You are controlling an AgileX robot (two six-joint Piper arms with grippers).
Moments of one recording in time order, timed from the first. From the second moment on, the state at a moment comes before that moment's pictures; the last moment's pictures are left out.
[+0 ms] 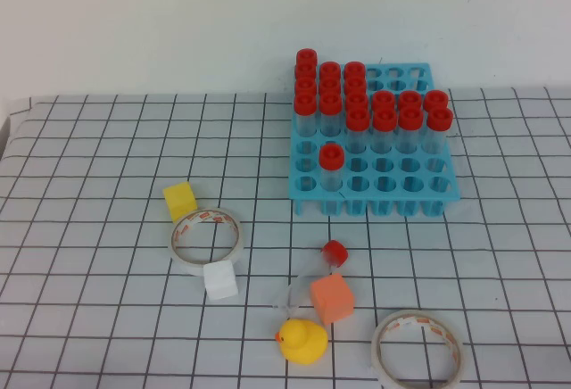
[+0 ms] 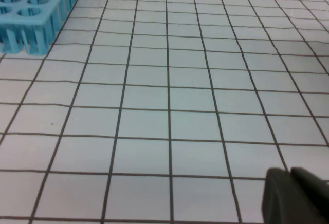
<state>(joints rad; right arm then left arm) -0.03 -0.01 0.02 -0.10 0.38 0.04 -0.03 -0.01 0.02 -0.09 0.35 0.23</state>
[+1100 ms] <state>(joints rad) -0.03 -0.01 0.03 0.59 0.38 0.04 -0.03 -0.01 0.02 -1.24 0.24 0.23</state>
